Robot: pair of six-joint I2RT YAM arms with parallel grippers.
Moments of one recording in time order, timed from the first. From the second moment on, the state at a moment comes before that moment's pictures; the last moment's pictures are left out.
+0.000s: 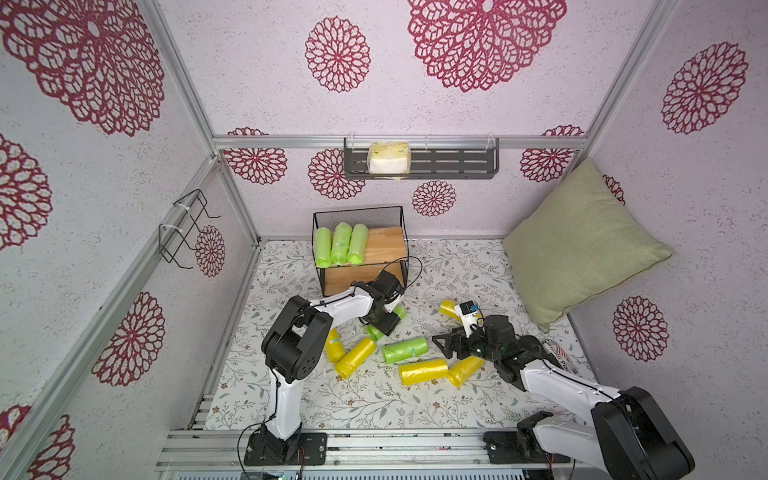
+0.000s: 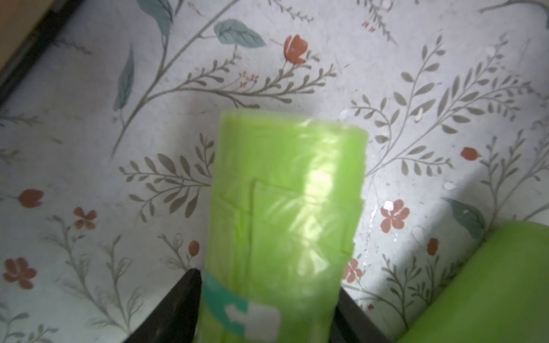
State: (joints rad) left arm -0.61 2.02 1.36 -0.61 0.03 0.04; right arm 0.44 1.18 0.37 0.23 -0.37 0.27
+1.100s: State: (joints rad) left arm -0.53 1.99 2.13 -0.86 -0.20 -0.23; right arm 0.46 1.15 0.45 0.25 -0.35 0.27
